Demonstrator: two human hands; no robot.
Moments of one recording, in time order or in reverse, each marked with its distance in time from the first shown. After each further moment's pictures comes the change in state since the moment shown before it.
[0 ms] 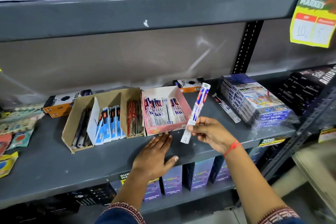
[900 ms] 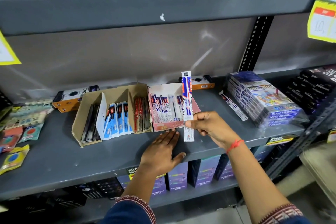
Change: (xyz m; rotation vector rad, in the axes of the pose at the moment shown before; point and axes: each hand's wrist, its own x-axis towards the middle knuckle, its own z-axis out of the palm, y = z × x) left_hand 0.000 -0.002 0.002 -0.005 0.048 0.010; right_hand -0.005 -0.009 0.026 -0.249 -0.060 -0.158
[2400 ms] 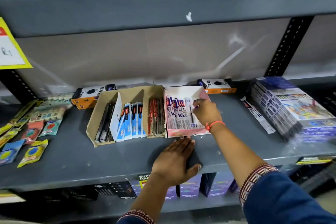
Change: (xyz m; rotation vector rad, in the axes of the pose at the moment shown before) left_hand 0.000 0.000 -0.002 -0.034 -0.014 -0.007; right_hand 0.100 -0.005 0.029 -0.741 0.342 0.075
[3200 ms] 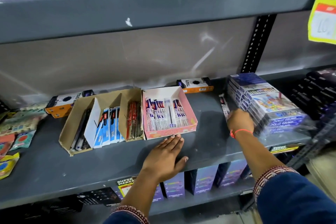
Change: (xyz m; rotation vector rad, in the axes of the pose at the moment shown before) left_hand 0.022 0.027 -0.005 0.077 -0.058 0.040; right_hand 0.005 0.131 -0.068 -0.223 0.285 0.356
